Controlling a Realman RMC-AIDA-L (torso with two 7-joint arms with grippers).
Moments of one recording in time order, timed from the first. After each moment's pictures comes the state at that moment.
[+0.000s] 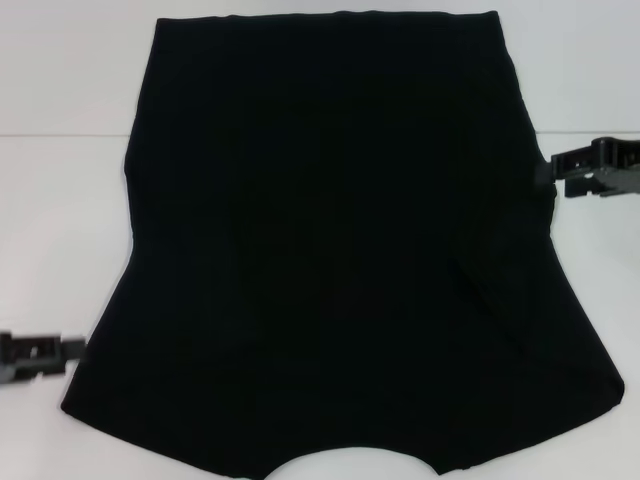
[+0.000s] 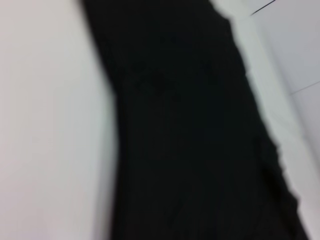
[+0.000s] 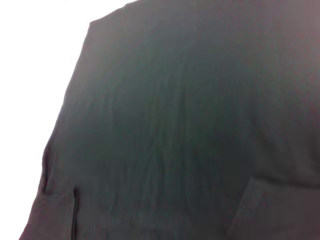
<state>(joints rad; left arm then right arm) -0.40 -1.97 0.35 0.84 2.39 1.74 -2.30 0.81 1.90 -0.62 -0.75 -2.45 -1.41 2.57</state>
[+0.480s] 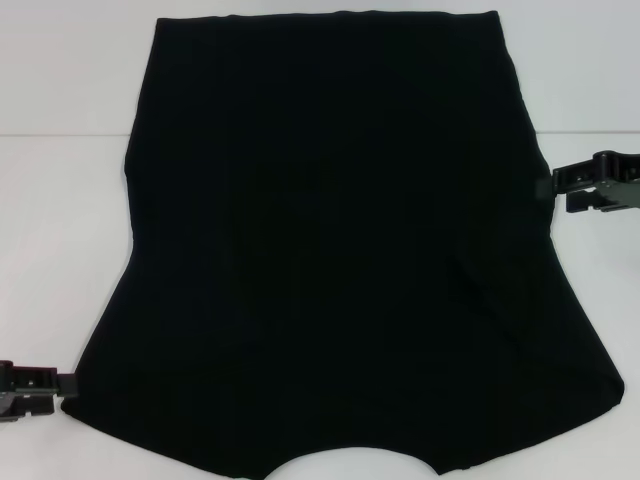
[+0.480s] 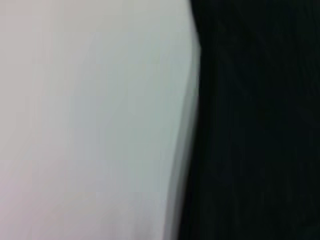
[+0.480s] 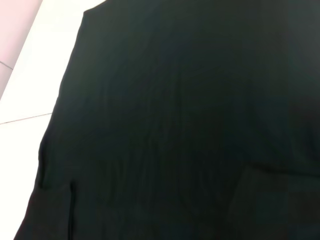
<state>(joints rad) -0.42 -1.98 0.35 0.83 2.53 1.68 -2.39 0.80 1.89 -0.62 -0.72 -2.45 -1.41 2.56</state>
